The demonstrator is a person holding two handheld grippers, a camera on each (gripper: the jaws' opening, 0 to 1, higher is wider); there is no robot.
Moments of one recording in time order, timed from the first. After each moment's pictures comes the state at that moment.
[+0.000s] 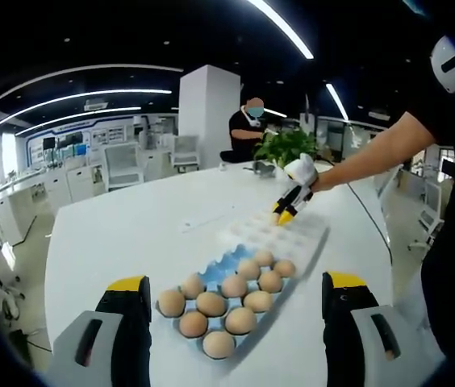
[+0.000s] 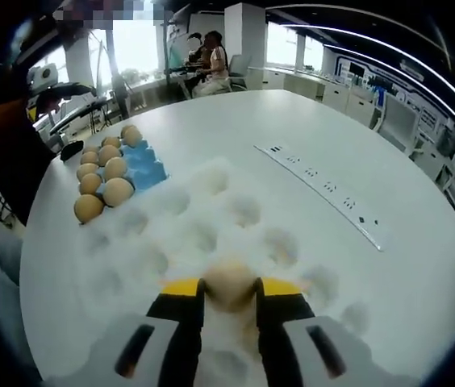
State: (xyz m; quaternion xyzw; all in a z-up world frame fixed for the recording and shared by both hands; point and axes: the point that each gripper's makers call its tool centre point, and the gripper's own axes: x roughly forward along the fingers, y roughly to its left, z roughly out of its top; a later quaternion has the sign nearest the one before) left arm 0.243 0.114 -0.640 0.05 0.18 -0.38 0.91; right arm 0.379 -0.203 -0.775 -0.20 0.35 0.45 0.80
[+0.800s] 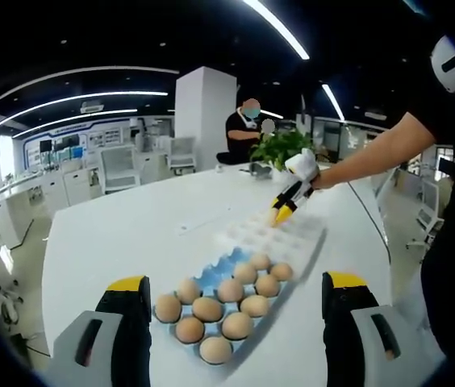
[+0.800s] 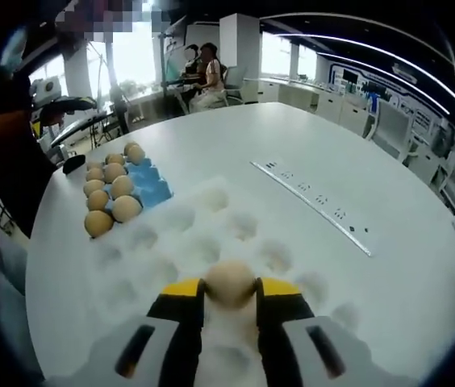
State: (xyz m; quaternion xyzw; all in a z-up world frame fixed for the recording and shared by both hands) left arm 0.244 0.103 -0.637 0.05 0.17 -0.39 0.90; right arm 0.375 -0.205 -0.747 -0.18 0.32 0.45 0.81
